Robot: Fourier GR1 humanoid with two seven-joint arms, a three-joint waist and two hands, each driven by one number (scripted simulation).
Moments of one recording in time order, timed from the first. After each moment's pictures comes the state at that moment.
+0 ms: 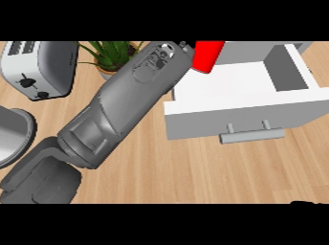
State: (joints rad) left arm -1.47 0.00 -0.46 -0.44 0.43 0.62 0.04; right arm 0.16 -0.04 -0.26 -2.14 -0.10 0.21 0.14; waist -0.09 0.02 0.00
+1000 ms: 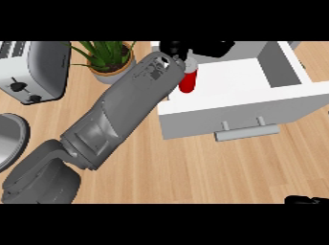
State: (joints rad) left arm -1.43 0.00 -0.61 -0.36 0.52 0.73 -0.04; right arm 0.11 -0.05 -0.24 -2.14 -0.08 0.20 0.15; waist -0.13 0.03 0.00
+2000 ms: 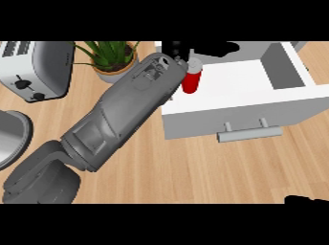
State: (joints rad) left arm -1.41 0.00 -0.61 -0.40 0.66 0.79 -0.10; right arm 0.09 -0.16 -0.20 -2.23 0.18 0.22 0.05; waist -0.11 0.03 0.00
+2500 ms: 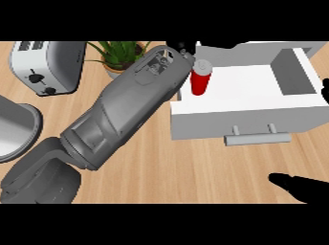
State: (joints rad) left arm -1.46 0.00 -0.60 -0.41 0.70 0.82 -0.13; right arm 0.01 -0.23 -0.07 -2.16 0.54 0.17 0.01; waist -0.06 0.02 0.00
